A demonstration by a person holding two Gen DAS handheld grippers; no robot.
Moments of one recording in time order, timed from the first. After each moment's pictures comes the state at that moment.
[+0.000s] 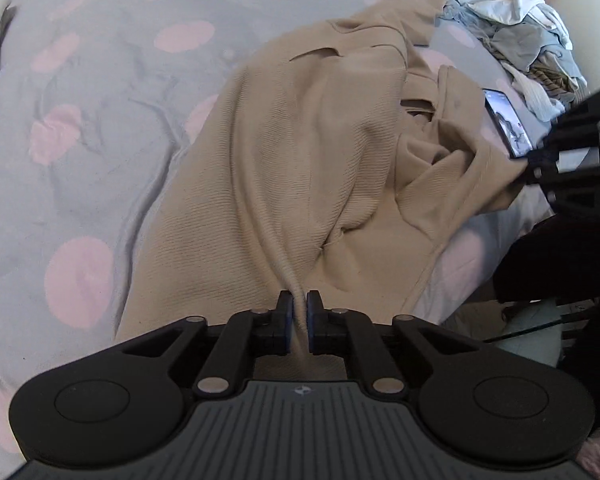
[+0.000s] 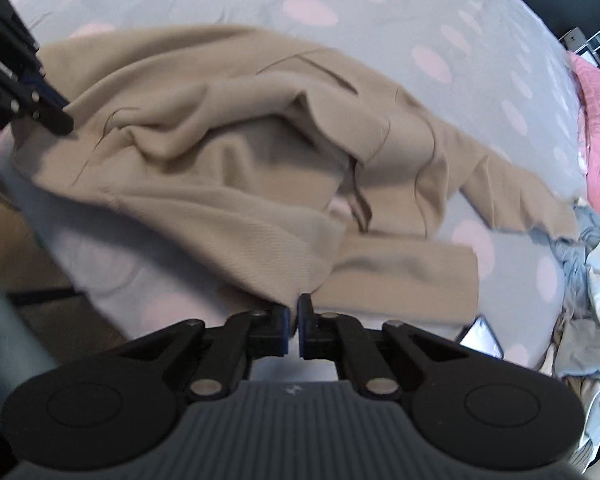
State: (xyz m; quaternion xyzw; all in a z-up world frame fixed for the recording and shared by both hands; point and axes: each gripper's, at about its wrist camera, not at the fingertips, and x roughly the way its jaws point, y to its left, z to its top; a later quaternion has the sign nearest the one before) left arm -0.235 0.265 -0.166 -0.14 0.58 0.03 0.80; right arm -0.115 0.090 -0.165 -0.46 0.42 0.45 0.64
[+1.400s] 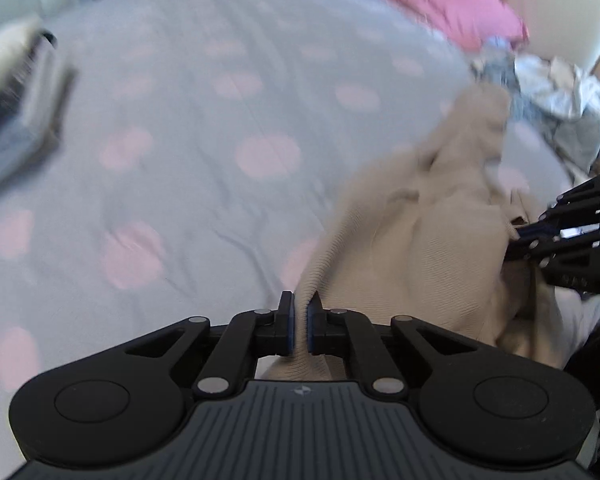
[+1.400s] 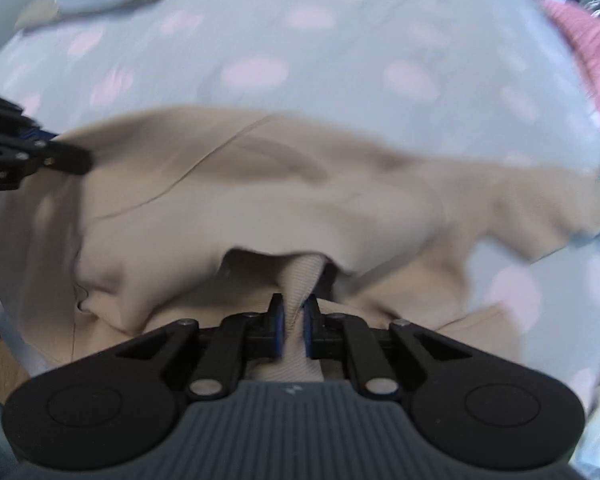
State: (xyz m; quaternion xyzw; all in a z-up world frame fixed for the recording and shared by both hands) left arm -0.194 0.331 -0.127 -0.12 0.47 0.14 0.86; right arm -0.052 0.152 -0.154 -0.31 0.44 0.45 0.72
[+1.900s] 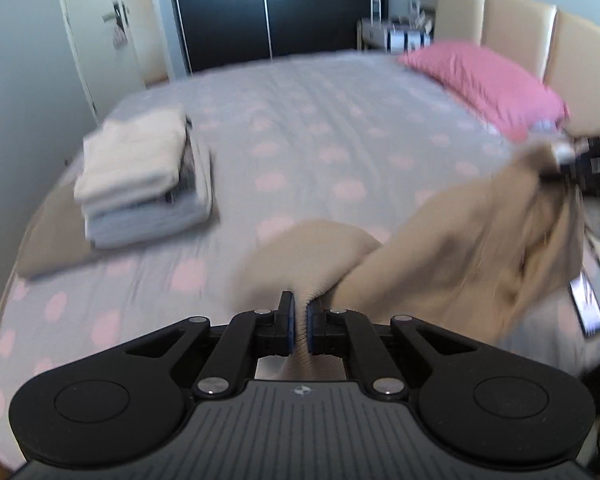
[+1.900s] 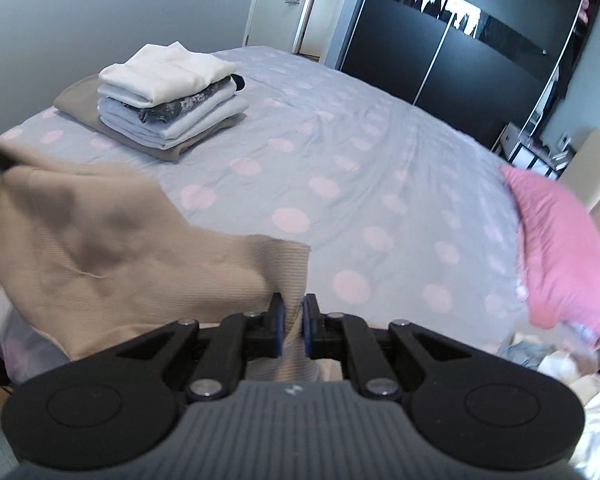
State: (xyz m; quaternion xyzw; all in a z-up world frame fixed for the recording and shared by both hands) left arm -0.309 0.319 -0.001 -0.09 0.43 0.24 0.87; right arm -0.083 0.153 0.011 -0.32 0.26 0.49 0.77
